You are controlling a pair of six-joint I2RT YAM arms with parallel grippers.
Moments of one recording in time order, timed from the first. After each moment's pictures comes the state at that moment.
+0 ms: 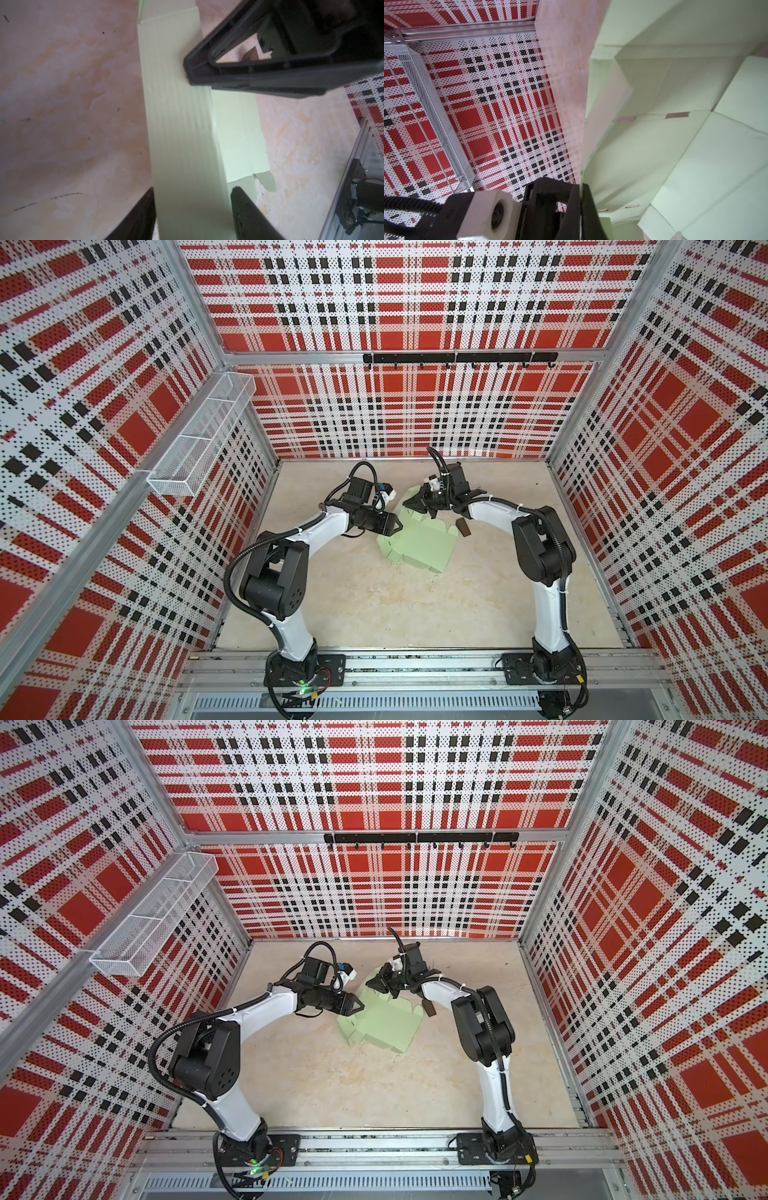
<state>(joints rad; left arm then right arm) -0.35 1.76 1.20 -0.40 0.51 -0.02 0.47 2.11 1.52 -0.03 -0.74 1.19</state>
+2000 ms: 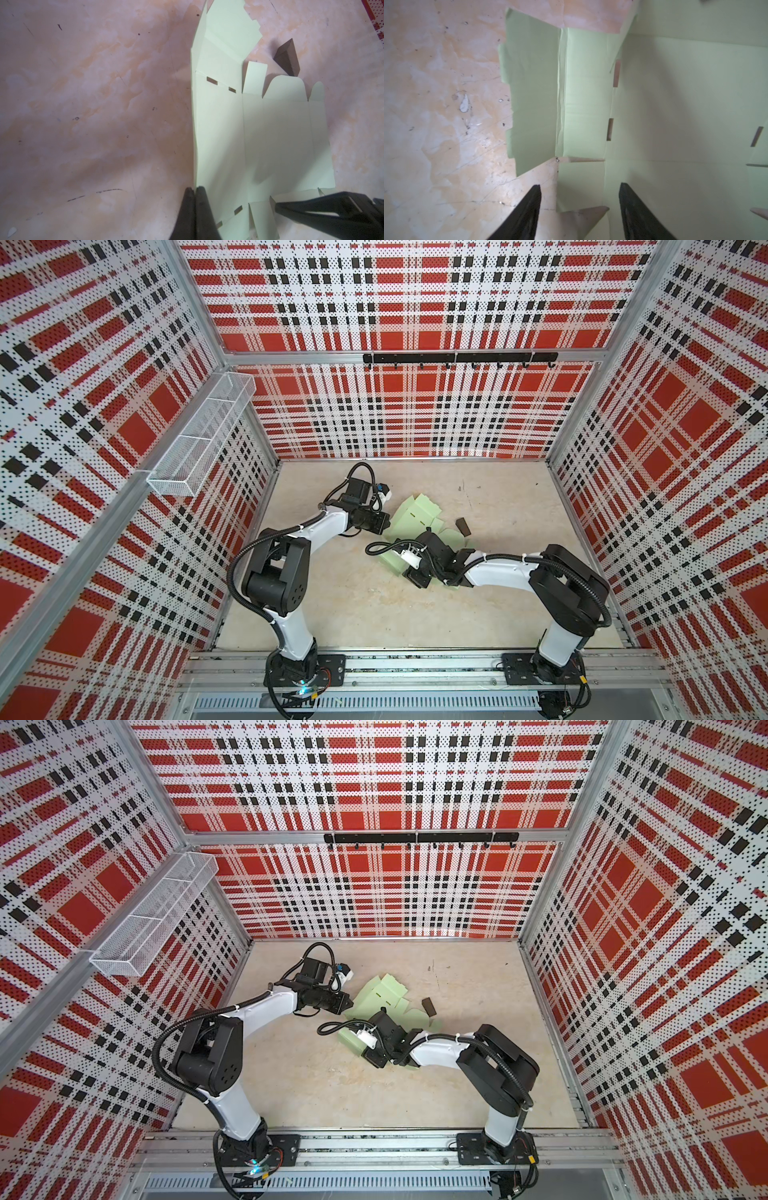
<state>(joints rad) -0.33 1.79 1.19 -0.39 0.41 0.05 0.90 1.77 0.93 -0.06 -0.01 -0.20</state>
